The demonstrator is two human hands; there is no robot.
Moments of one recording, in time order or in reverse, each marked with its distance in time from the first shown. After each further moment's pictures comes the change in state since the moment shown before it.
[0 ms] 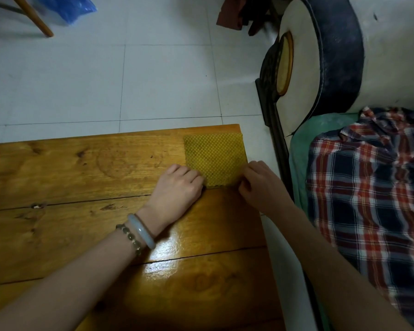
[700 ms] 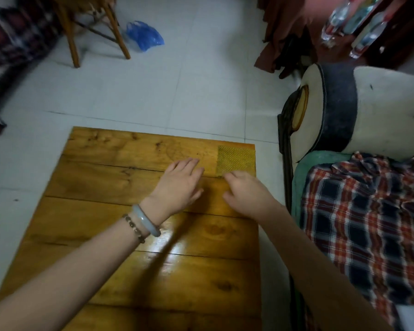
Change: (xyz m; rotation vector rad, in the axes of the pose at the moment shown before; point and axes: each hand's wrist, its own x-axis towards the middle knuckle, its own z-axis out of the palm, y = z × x) left_hand -0.092 0.057 -0.204 0.063 -0.301 -0.344; right_hand -0.064 -0.184 -0.147 -0.178 -0.409 -0.074
